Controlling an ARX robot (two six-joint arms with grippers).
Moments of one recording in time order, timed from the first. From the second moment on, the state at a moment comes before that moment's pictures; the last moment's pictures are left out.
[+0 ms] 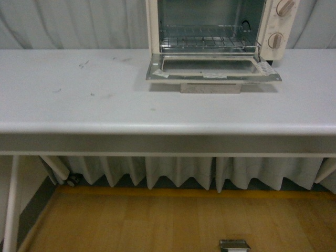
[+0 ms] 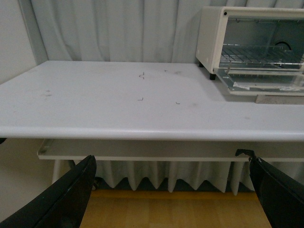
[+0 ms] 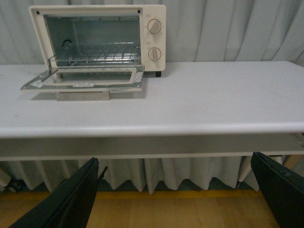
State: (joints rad) left arm 0.00 0.01 0.01 0.00 0.00 -0.02; right arm 0.00 0.00 0.01 0.00 0.00 -0.02
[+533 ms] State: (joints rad) left arm 0.00 0.01 0.01 0.00 0.00 -0.01; right arm 0.00 0.00 0.01 0.00 0.00 -0.01
